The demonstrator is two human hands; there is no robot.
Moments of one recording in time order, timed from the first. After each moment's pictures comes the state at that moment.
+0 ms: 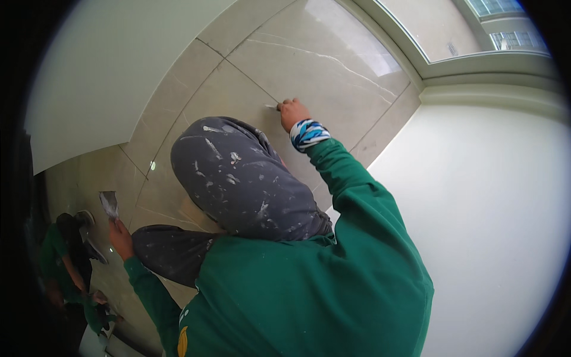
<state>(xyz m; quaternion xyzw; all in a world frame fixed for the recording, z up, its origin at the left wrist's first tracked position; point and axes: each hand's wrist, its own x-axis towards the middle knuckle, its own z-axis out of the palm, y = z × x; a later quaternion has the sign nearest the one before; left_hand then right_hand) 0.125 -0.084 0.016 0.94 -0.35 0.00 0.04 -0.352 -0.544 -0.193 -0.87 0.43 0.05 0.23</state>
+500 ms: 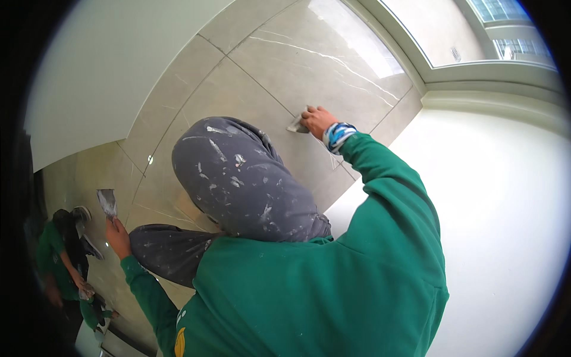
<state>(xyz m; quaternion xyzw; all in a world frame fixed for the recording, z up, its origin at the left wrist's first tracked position) 0.123 -0.087 0.020 0.94 -0.33 -0.02 0.06 -0.444 -0.568 -0.189 -0.97 0.19 0.13 0.11</state>
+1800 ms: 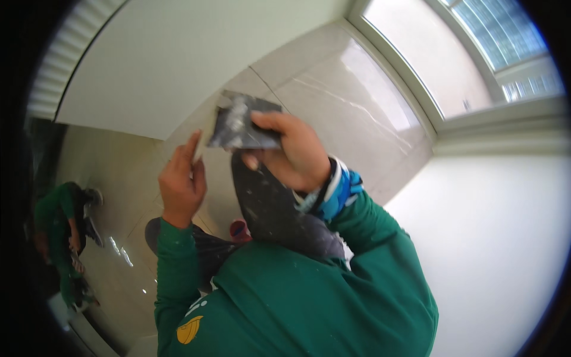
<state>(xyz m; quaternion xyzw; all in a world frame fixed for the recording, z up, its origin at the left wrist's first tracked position) -0.070 -0.319 0.139 0.72 -0.64 0.06 0.27 -0.268 -0.488 0.154 -0.18 0.13 -0.20 0.95</state>
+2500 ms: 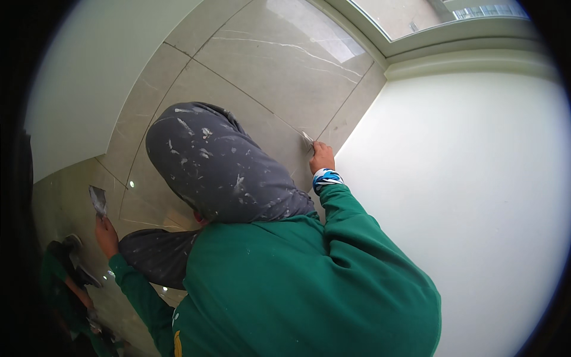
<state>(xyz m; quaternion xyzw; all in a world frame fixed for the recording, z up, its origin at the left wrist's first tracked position) 0.139 -0.111 -0.010 0.92 -0.38 -0.06 0.03 -0.567 -0.363 -0.211 -0.71 0.67 -0.03 0.20</state>
